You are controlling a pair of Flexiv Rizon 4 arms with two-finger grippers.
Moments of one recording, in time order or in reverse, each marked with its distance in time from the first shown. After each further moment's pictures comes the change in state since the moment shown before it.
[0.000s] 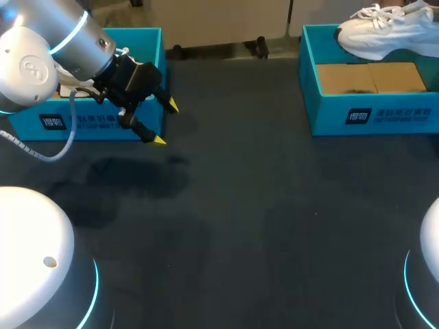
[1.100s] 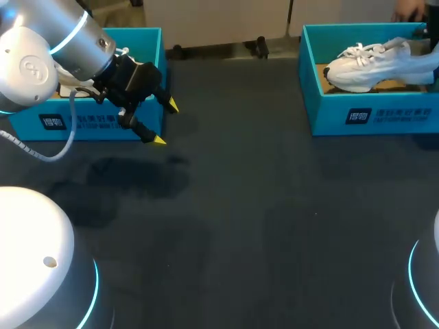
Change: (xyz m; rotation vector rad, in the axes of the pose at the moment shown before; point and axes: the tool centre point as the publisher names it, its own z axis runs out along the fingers) left arm 0.000 0.000 0.000 0.000 0.000 0.000; right arm 0.035 0.016 0.103 -0.016 -0.100 -0.048
